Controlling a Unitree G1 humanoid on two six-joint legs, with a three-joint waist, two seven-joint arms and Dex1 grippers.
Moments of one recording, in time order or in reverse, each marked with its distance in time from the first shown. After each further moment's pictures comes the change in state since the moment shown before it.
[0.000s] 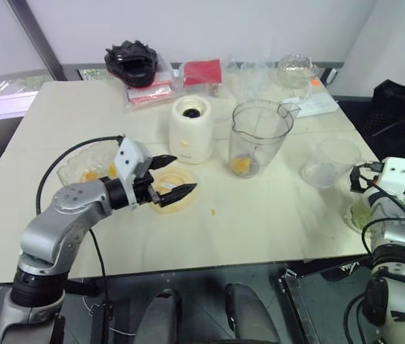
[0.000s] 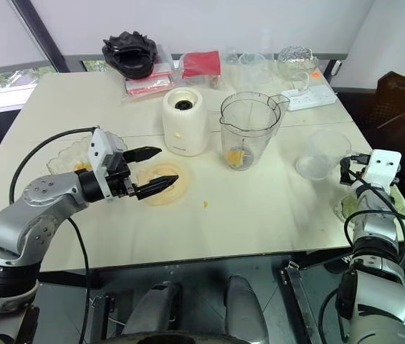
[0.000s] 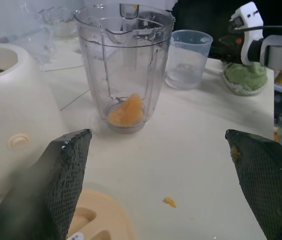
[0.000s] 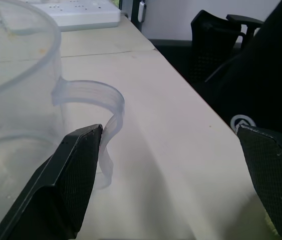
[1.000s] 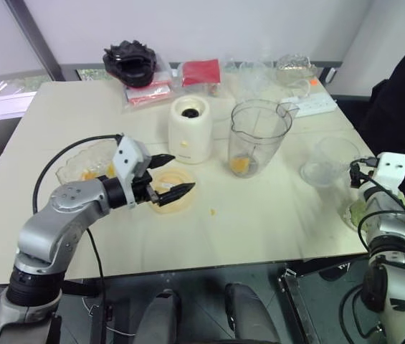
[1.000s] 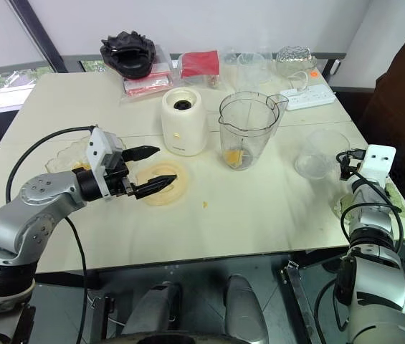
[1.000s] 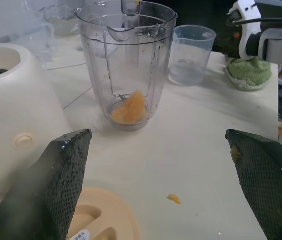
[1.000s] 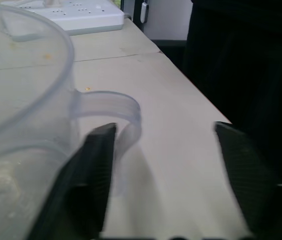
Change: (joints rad) left arm -0.005 0.020 -0.010 -0.001 0.001 -0.004 0.010; right arm -0.077 -0.002 0.029 0.133 0.002 -0.076 0.020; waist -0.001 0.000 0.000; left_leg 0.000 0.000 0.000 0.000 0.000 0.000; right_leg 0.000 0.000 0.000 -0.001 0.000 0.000
